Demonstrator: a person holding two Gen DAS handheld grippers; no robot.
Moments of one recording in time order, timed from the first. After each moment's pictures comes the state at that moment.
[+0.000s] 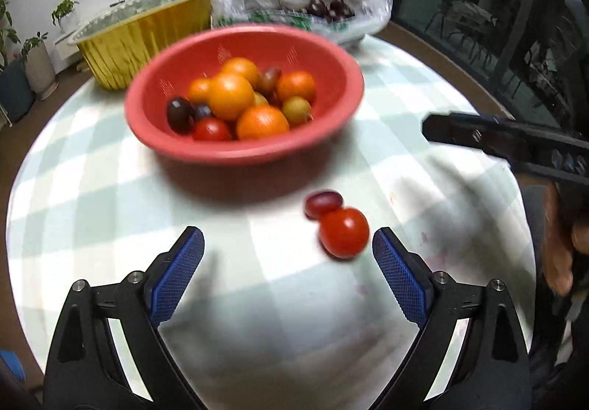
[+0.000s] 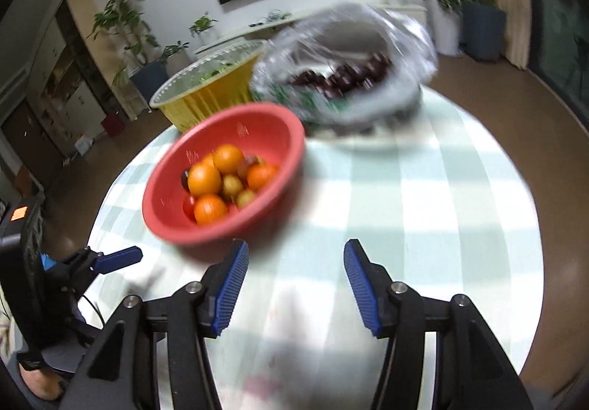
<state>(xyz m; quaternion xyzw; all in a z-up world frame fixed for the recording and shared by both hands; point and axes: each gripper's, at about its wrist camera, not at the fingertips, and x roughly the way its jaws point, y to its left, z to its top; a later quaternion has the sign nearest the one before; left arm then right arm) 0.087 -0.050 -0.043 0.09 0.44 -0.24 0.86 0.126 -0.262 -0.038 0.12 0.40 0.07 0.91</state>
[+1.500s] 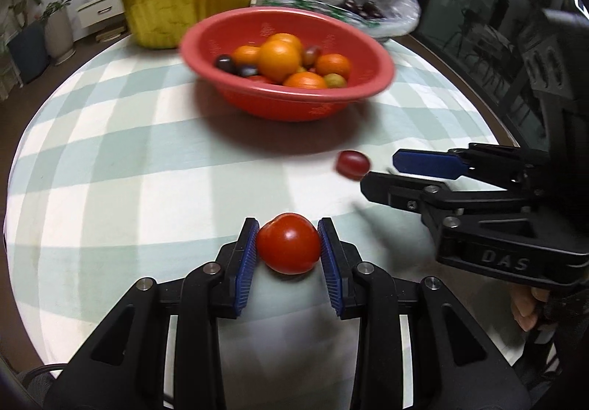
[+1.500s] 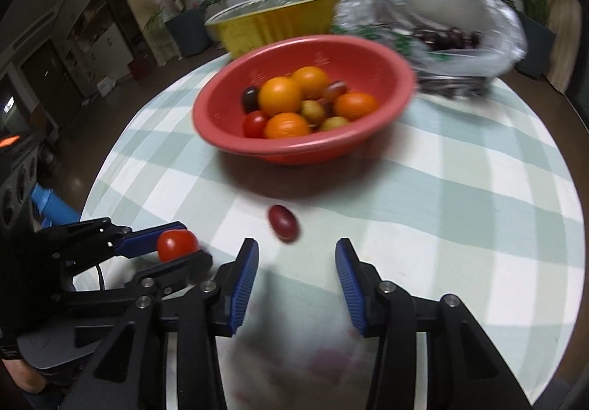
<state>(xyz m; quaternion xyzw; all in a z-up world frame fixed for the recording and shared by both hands) 0.068 0.001 -0.050 0.03 0.45 -0.21 0.87 0.129 -0.179 -0.072 0.02 0.44 0.15 0.88</state>
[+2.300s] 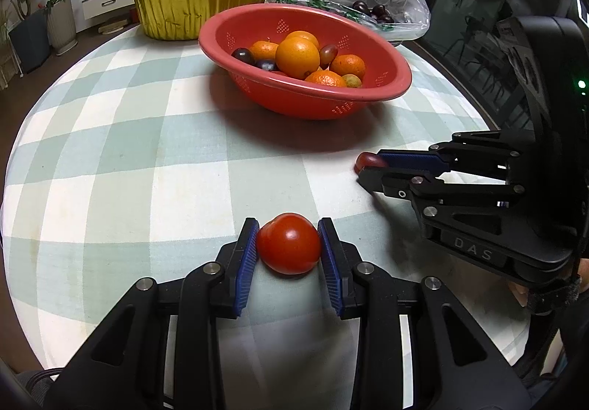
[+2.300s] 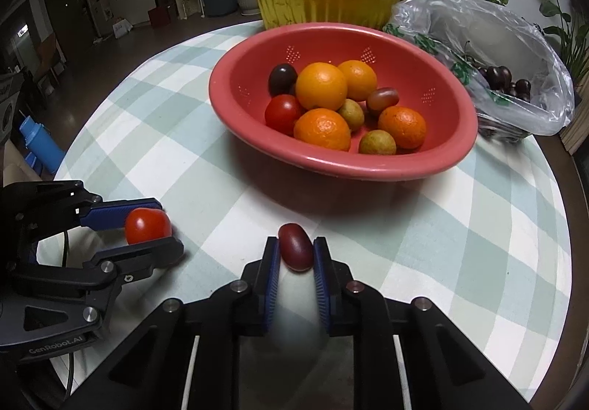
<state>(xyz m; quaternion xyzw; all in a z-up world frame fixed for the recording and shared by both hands) 0.074 0.013 -0.056 0.02 0.46 -0.21 0.86 0.150 -0.148 -0.082 -0.09 0.46 0.17 0.87</state>
